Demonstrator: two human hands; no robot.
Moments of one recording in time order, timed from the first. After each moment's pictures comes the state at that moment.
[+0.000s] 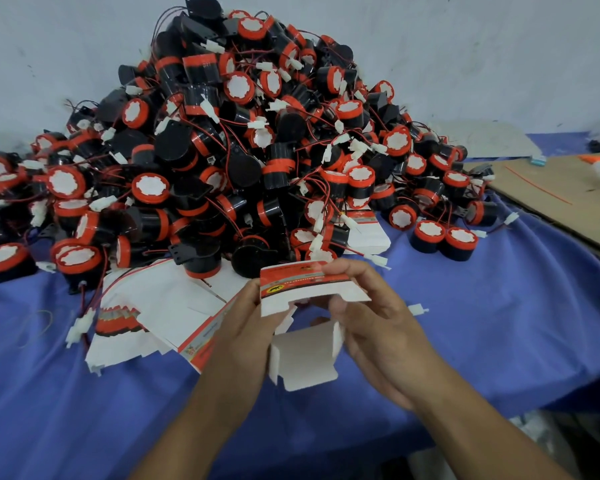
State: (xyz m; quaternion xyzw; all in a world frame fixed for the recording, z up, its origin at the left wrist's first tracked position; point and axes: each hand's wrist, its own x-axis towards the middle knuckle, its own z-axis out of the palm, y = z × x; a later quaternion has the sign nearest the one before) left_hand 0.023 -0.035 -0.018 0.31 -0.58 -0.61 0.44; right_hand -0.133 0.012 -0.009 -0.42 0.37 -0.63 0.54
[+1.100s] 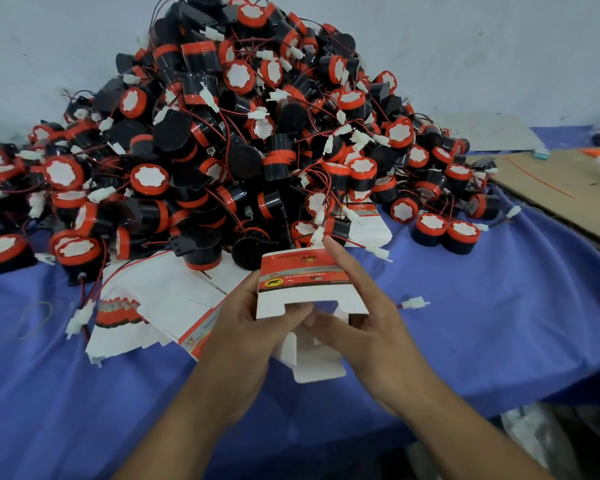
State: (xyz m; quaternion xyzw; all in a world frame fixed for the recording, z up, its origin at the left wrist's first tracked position) left_hand 0.029 -0.037 -0.021 0.28 -0.58 -0.63 0.43; right_hand -0.124 0.021 -0.018 -0.53 0.45 -0.59 0.42
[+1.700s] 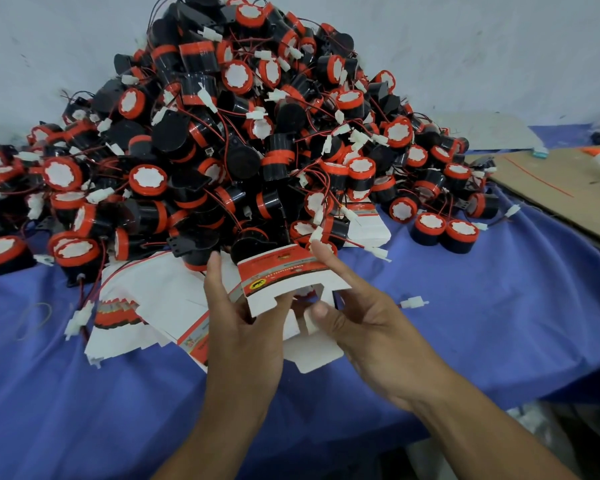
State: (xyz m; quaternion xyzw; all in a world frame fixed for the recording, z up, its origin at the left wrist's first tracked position) left_hand 0.010 -0.026 -0.030 0.39 -0.49 -0.54 0.56; right_hand -0.133 0.014 -0.020 -0.51 0.39 -0.55 0.53
